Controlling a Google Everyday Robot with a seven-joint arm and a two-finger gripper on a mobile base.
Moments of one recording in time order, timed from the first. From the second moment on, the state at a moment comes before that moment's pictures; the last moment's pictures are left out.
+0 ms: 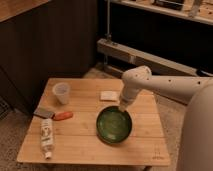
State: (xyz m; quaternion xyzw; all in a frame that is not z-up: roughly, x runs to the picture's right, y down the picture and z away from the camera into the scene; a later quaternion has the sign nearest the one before) arm 0.081 0.107 0.805 -0.33 0.01 0.27 0.90
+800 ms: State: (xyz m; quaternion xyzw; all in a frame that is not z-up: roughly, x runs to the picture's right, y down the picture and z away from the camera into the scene) arm 0.026 0.127 0.794 -0.34 0.01 0.21 0.92
